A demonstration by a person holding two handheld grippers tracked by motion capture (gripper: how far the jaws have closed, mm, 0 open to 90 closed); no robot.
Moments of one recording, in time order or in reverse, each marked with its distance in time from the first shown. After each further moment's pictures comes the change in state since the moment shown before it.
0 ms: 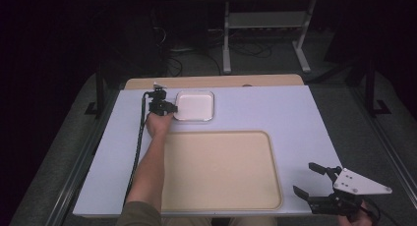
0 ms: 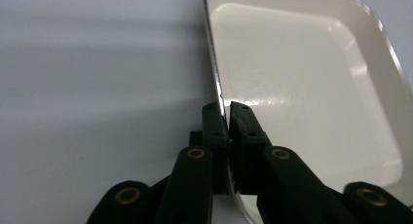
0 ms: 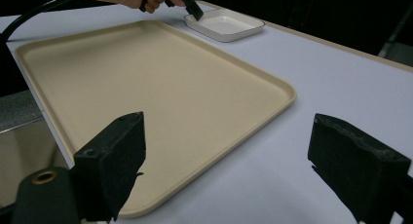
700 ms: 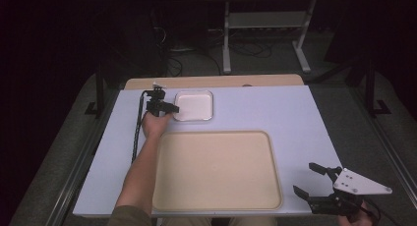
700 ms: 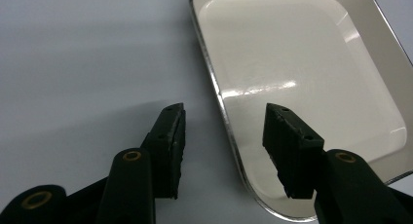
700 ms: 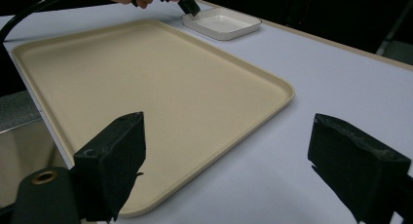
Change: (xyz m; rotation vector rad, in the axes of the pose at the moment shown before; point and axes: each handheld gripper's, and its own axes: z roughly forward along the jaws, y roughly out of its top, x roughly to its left) left arm 0.004 0.001 -0.008 0.044 0.014 0.119; right arm 0.001 0.000 0.000 0.005 -0.008 0.006
